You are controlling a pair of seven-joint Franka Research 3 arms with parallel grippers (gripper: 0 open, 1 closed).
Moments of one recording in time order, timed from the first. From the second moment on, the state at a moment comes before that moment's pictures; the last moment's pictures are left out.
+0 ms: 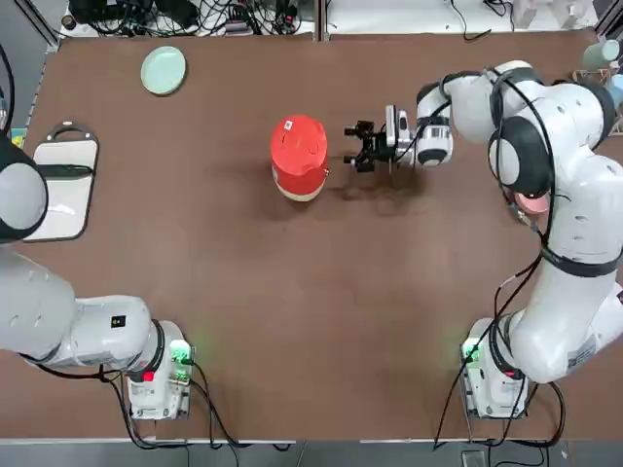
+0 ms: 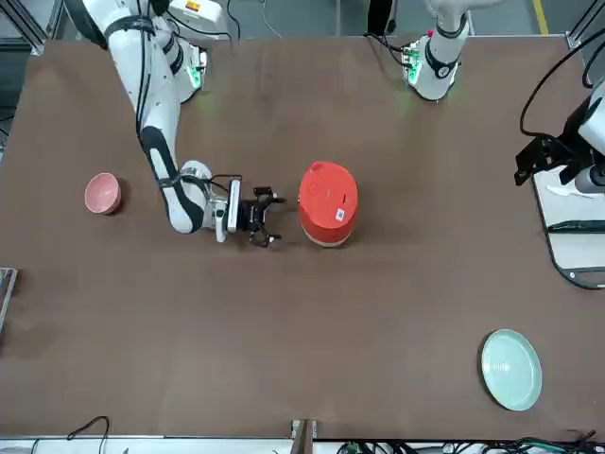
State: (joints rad) left arm 0.08 0.05 -0.16 -1.47 0.01 1.57 -0.08; right arm 0.41 0.68 -0.06 -2.01 1.93 1.81 -2.62
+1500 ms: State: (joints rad) left arm 0.08 0.05 -0.16 -1.47 0.01 1.57 -0.08; right arm 0.41 0.56 -0.34 -1.39 0.49 2.04 -1.07
